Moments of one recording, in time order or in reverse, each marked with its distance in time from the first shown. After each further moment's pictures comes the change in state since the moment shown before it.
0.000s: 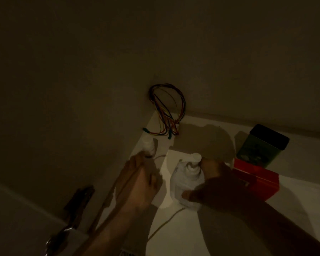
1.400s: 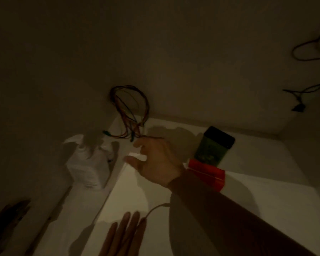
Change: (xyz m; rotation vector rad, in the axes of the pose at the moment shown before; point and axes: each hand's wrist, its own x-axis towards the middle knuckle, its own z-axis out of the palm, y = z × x) left_hand -0.098 0.027 0.084 0.502 -0.134 0.551; right_hand 0.038 -0.027 -0.022 -0.148 0.289 -0.066
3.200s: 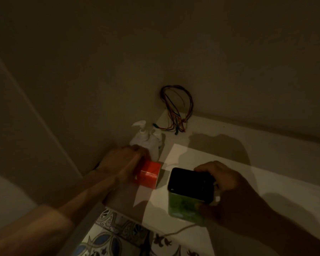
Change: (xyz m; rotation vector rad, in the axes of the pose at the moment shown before) left_hand 0.006 -0.148 -0.093 -0.301 0.010 -0.157; right_hand -0.126 -0.010 -0.039 0.057 -0.113 -0.229
